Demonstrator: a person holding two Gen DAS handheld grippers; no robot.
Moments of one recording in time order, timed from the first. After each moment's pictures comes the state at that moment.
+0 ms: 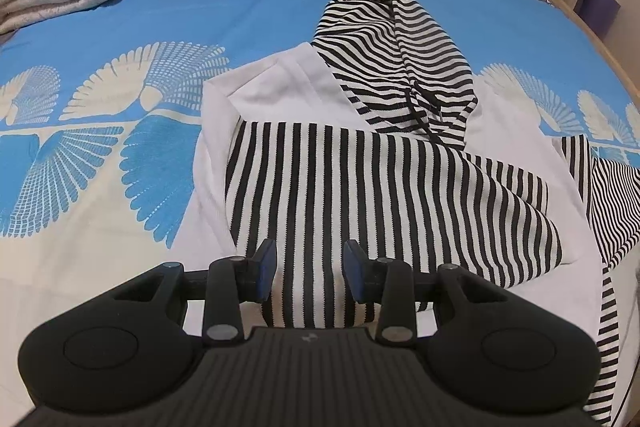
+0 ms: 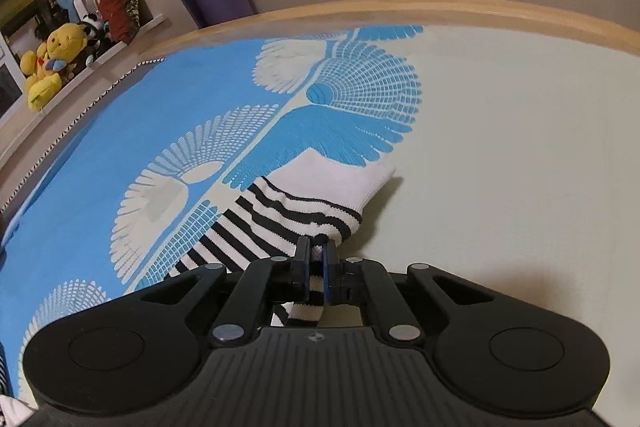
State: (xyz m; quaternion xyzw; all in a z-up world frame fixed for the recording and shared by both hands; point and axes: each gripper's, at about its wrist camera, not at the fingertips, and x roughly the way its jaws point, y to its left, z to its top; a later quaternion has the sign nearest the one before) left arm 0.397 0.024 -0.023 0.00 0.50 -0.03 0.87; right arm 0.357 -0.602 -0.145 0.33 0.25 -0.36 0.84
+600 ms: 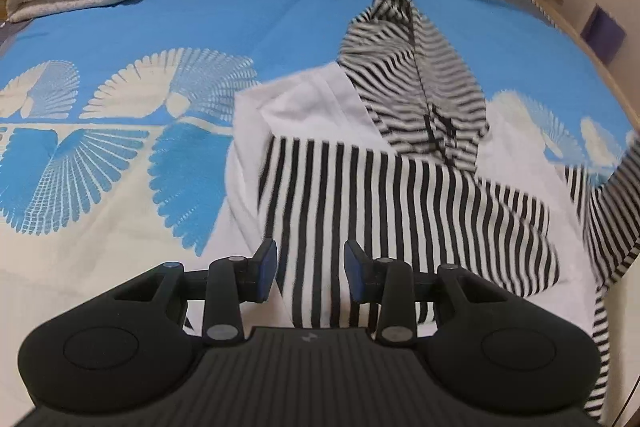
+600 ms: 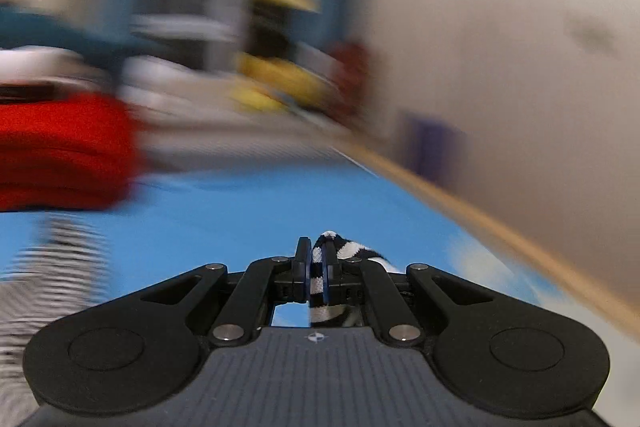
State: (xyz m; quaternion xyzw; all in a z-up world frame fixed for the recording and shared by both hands) left arm 0.398 0.059 -0.001 -0.04 0.48 -0.01 0.87; right arm 0.382 -0.350 0.009 -0.02 0.12 -0.14 0.98
